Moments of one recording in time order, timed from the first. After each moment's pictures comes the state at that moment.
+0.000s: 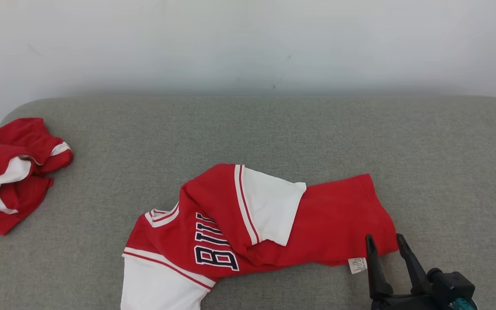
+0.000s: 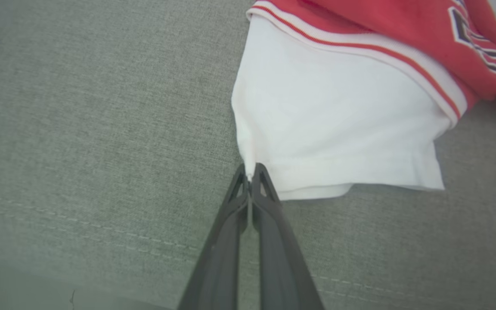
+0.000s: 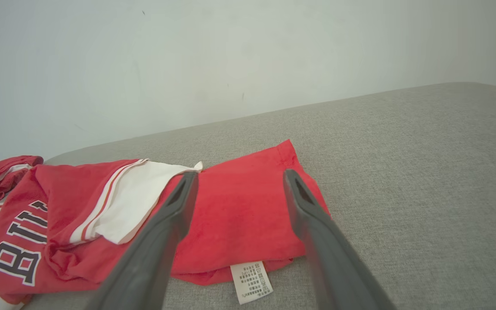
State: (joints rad) left arm 0.11 0.07 -0.11 0.44 -0.35 0.05 -0.20; right arm 0.00 -0.05 0.00 0.25 0.22 0.13 -0.26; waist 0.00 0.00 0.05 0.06
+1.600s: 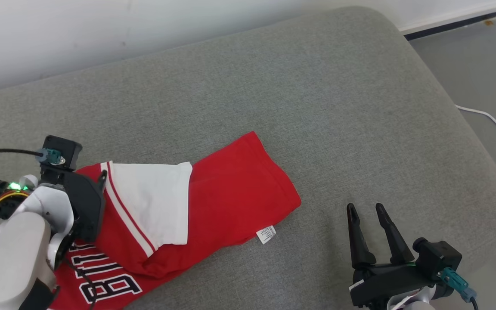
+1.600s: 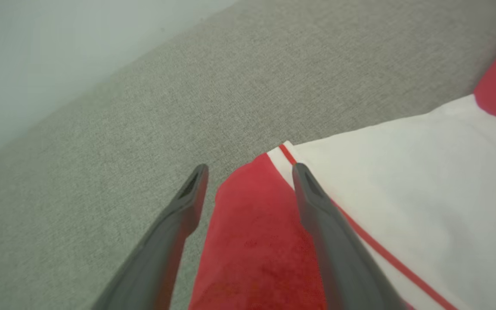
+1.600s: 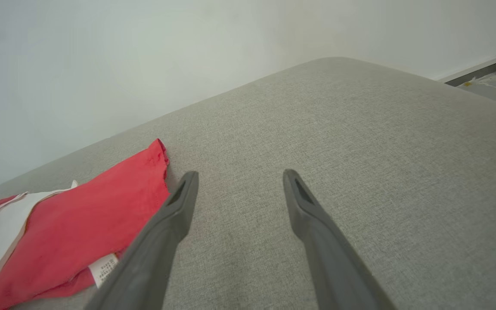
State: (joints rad) left arm -0.64 0.43 -0.34 0.52 -0.32 -0.13 0.39; right arm -0.13 -0.05 0.07 0.29 0.32 0.13 -0.26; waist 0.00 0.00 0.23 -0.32
